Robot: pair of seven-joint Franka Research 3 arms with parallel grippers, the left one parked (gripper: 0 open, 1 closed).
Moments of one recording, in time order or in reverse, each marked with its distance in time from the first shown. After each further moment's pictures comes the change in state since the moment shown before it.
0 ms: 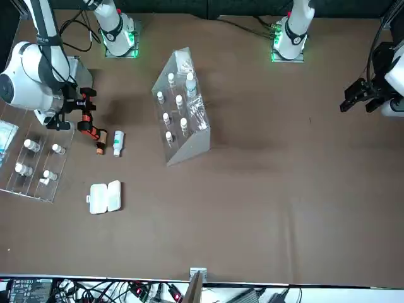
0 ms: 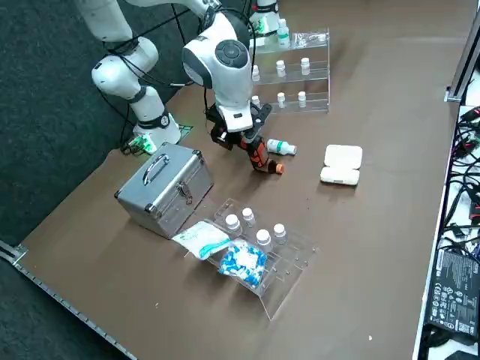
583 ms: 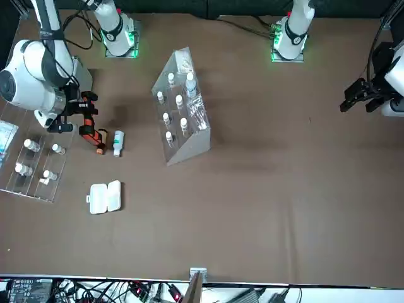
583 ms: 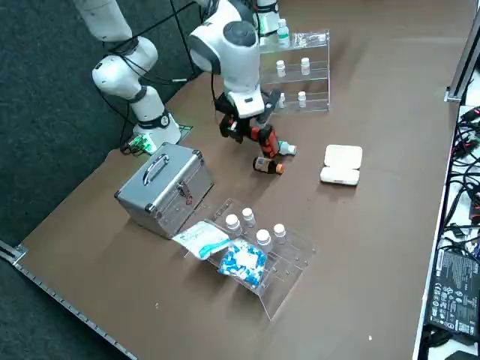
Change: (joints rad) arm 0.047 -0.026 0.032 0.041 0.005 0.014 -0.006
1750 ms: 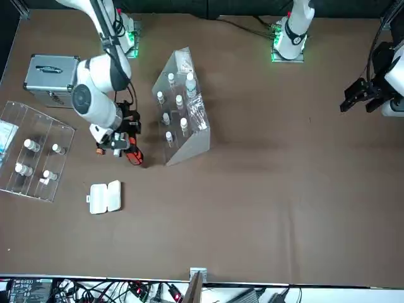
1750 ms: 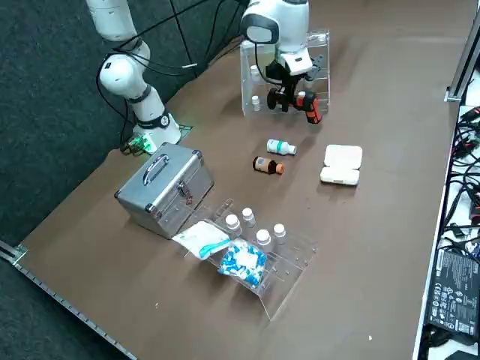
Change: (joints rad) arm 0.420 0.200 0.012 0.143 0.077 0.218 0.389
